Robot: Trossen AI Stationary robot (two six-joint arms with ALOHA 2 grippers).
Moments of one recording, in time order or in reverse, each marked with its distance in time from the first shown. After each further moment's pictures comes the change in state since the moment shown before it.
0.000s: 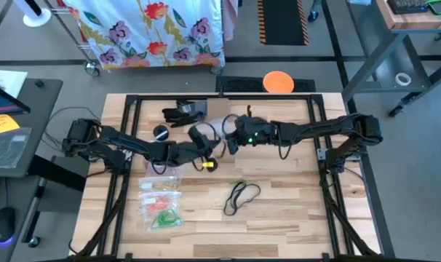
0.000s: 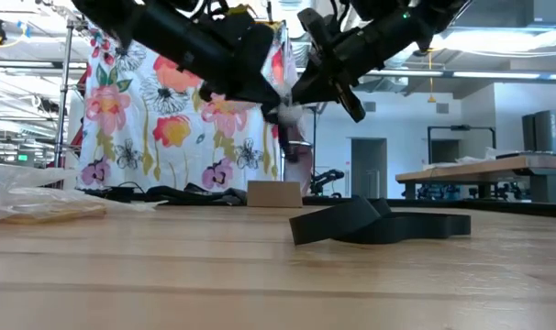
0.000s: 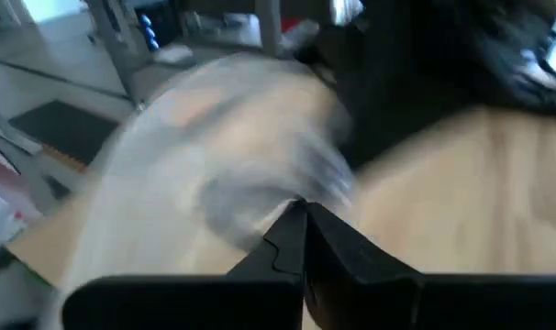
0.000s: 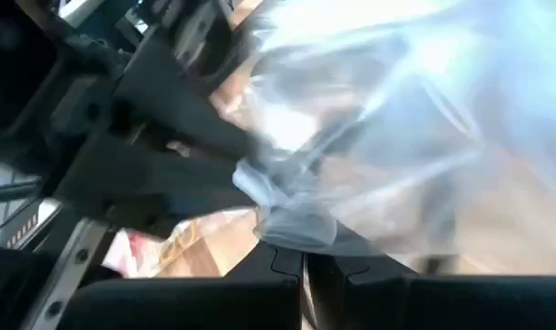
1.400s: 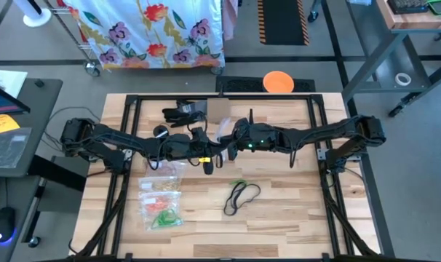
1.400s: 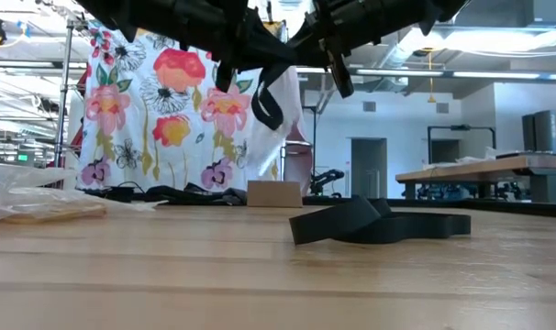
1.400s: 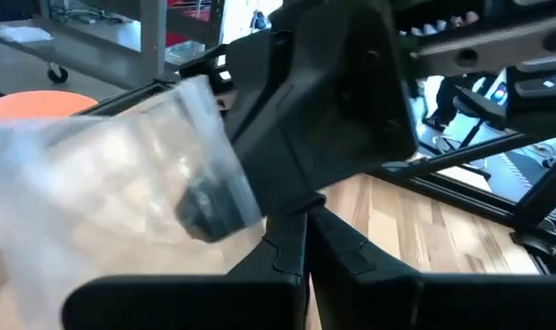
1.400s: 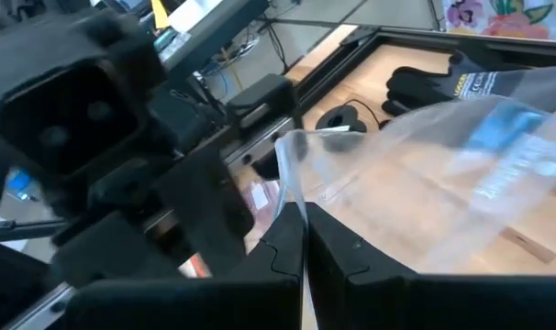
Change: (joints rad) left arm 0.025 -0.081 0.000 0.073 0.333 -0.177; right arm 0.107 -0.023 0.000 0.175 0.062 -0.003
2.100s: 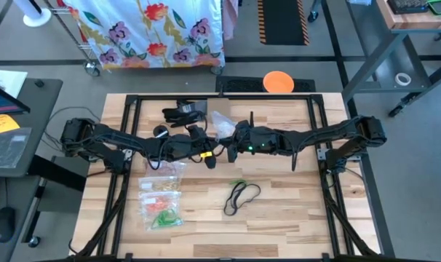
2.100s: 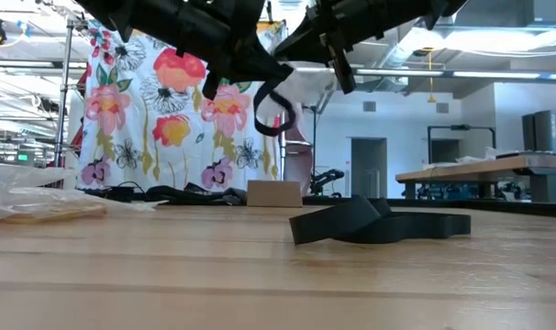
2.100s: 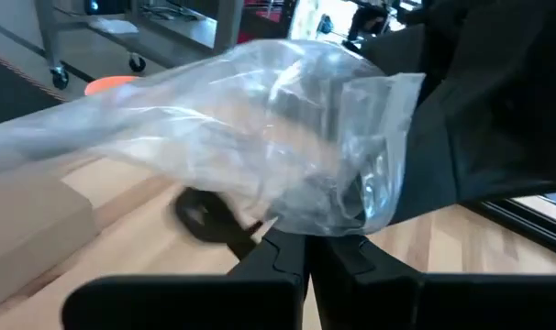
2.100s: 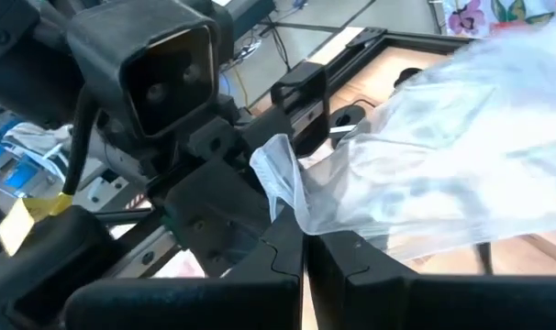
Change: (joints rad) left arm 0.006 0.001 -0.001 -0.051 -0.179 -0.079; right arm 0.044 -0.001 0.001 -0.005 0.052 0.018
